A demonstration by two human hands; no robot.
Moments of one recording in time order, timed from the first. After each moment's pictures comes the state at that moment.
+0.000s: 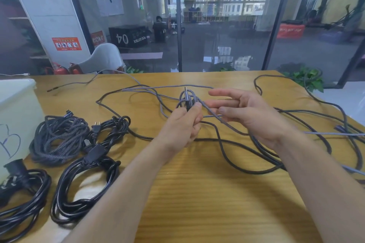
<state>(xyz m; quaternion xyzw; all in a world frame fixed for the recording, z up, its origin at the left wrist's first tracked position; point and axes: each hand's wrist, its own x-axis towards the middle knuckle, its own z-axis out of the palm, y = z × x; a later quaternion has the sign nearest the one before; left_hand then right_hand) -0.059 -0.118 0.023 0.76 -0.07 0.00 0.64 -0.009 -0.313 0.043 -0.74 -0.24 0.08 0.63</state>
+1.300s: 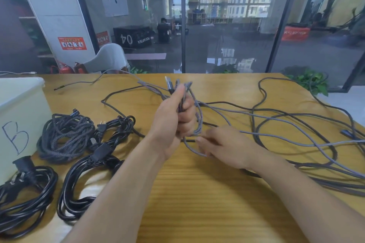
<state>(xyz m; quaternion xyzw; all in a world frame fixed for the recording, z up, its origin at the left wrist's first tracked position) -0.062 -0.103 0.036 0.58 -0.09 0.02 0.81 -0.014 -0.276 -0.007 -0.91 -0.36 0.01 0.20</state>
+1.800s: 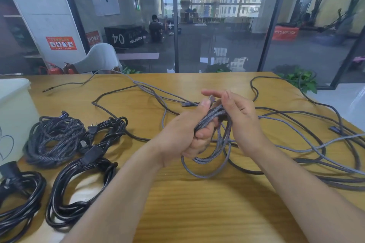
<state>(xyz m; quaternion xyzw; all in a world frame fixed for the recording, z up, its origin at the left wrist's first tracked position) -0.072 -0.123 0.038 0.71 -0.17 -0.14 0.67 -0.024 -0.282 0.023 -0.66 -0.31 -0.10 0.68</state>
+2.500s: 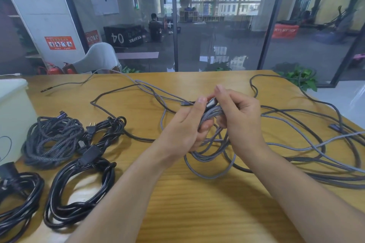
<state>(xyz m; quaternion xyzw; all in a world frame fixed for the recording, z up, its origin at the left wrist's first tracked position) -0.074 -0.134 0.034 0.73 -0.14 -0.02 0.67 -0.031 -0.272 0.024 -0.64 -0.23 -0.18 0.71</state>
